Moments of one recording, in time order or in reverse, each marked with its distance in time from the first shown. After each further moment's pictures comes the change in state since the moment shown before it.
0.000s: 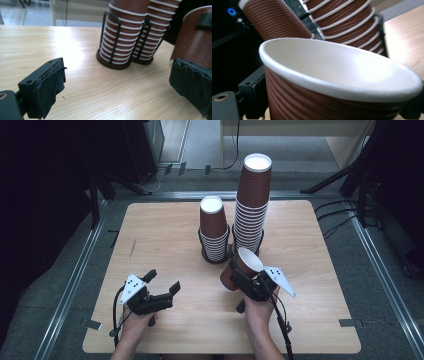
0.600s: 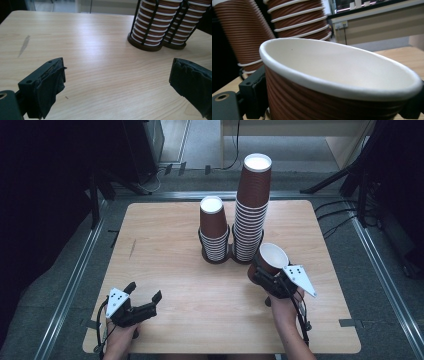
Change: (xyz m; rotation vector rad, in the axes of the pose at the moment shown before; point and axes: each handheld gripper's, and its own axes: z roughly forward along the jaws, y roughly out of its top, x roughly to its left) left arm 0.028 -0.029 -0.040 0.041 0.179 0.001; right arm -0.054 0.027 -0.009 -0.106 -0.043 -0.291
